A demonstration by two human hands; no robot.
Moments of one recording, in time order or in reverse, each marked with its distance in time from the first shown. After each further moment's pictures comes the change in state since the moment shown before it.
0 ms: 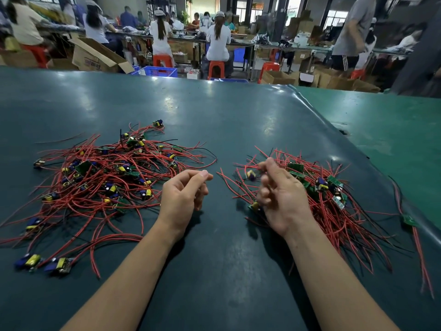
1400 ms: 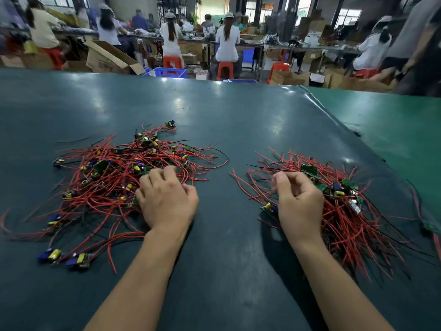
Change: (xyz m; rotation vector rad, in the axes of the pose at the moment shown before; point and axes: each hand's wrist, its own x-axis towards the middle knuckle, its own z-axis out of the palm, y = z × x) left_hand 0.006 0.000 -0.033 1.411 0.440 0.103; right_hand -0.007 0.022 -0.011 -0.767 0.228 -0.522
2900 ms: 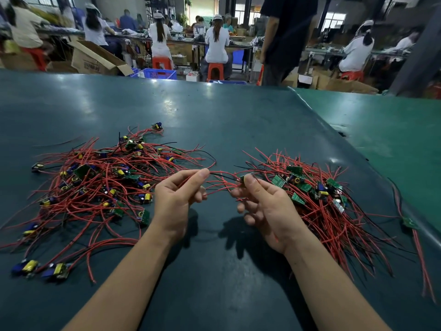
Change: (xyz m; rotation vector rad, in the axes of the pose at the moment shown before) left_hand -0.011 0.029 -0.006 -1.575 -0.411 -0.140; right_hand -0.001 -0.024 -0.002 0.612 -0.562 0.604
